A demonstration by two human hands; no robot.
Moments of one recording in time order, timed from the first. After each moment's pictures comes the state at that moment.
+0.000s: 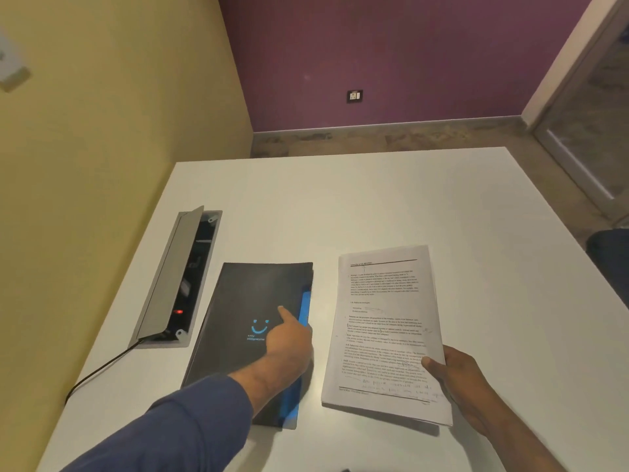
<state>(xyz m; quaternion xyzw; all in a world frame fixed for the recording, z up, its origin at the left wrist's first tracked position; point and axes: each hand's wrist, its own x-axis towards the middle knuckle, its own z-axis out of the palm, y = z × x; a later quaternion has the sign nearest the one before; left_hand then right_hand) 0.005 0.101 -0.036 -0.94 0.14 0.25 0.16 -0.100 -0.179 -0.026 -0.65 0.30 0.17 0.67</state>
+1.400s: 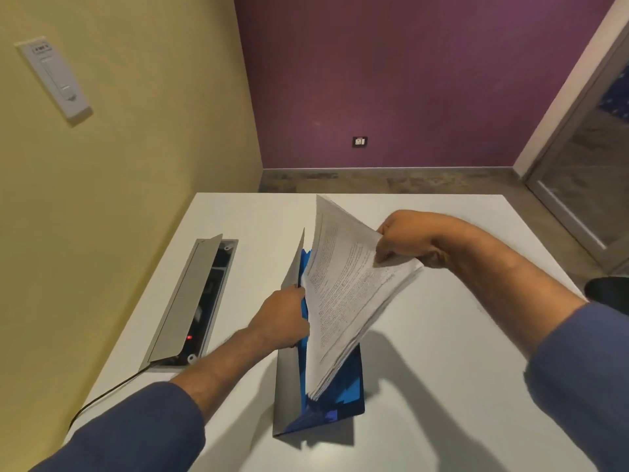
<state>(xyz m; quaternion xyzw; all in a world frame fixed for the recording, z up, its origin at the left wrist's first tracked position) 0.050 0.152 0.080 -0.94 0.12 0.14 -0.27 0.069 -0.064 0.247 -0.91 0.07 0.22 0.33</state>
